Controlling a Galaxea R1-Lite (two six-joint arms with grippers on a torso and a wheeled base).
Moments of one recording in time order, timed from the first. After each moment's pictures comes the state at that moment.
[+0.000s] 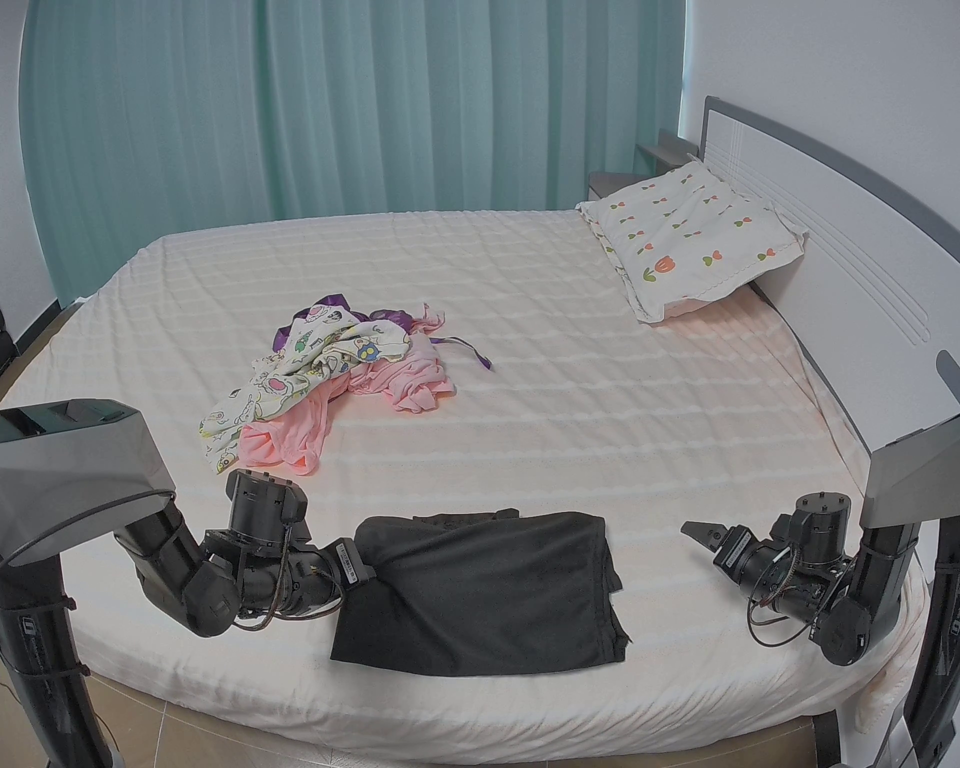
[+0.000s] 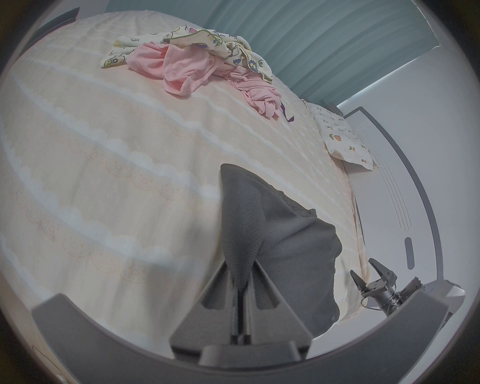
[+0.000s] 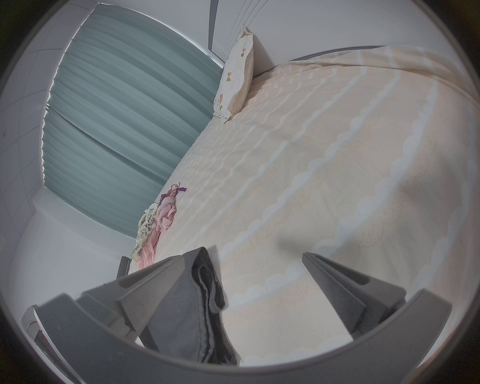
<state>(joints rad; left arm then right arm) -0.32 2.15 -0.63 -0.78 -0.22 -0.73 0.22 2.23 -0.28 -1.49 0.07 0.86</state>
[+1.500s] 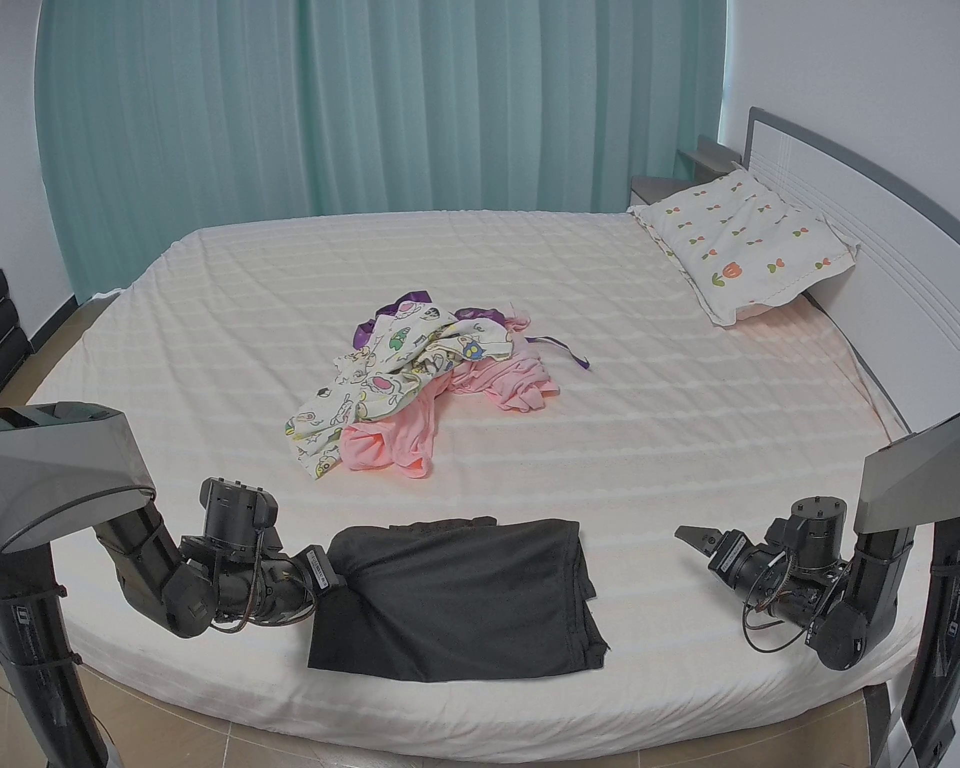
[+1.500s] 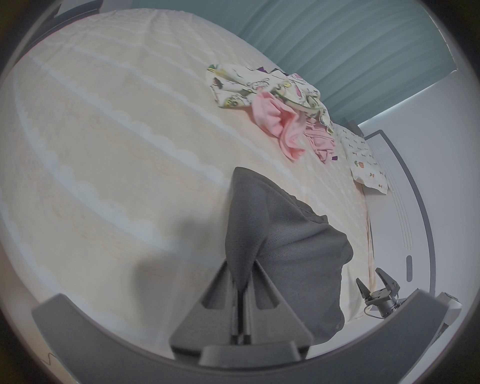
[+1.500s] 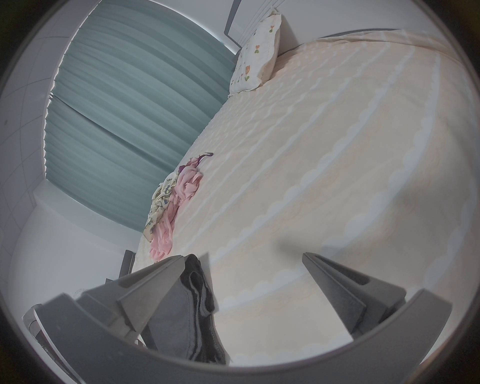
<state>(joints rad) -0.23 2.14 -0.57 -0.79 -0.23 -0.73 0.24 2.25 -0.28 -1.52 0.08 0.87</state>
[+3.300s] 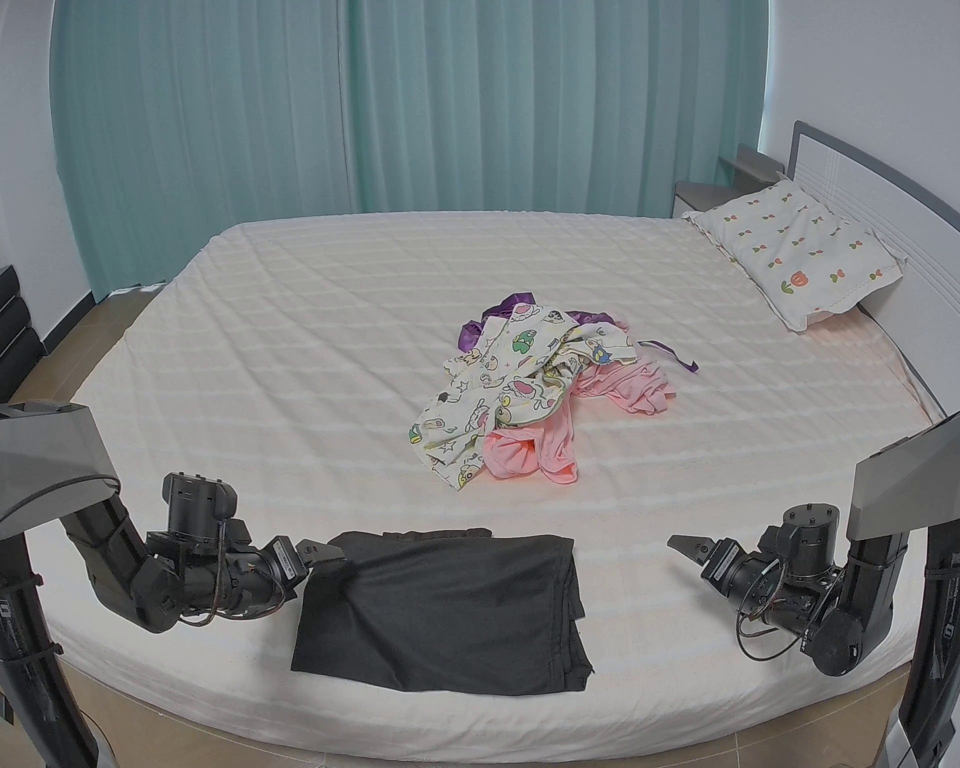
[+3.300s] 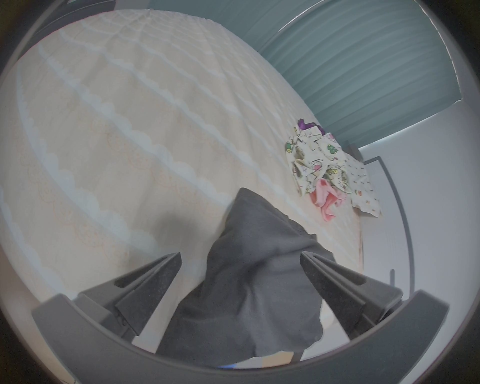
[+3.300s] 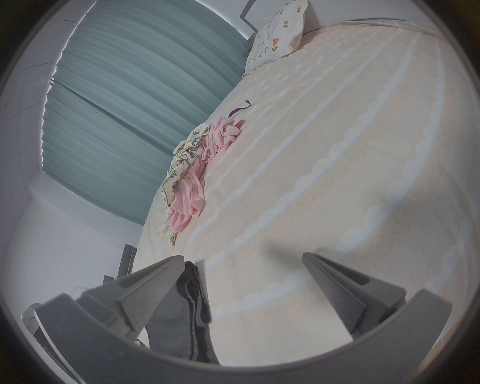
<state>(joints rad) -0.14 2.09 -0.51 -0.82 -0.32 -0.73 0.27 2.27 -0.27 -1.52 0.07 0.88</state>
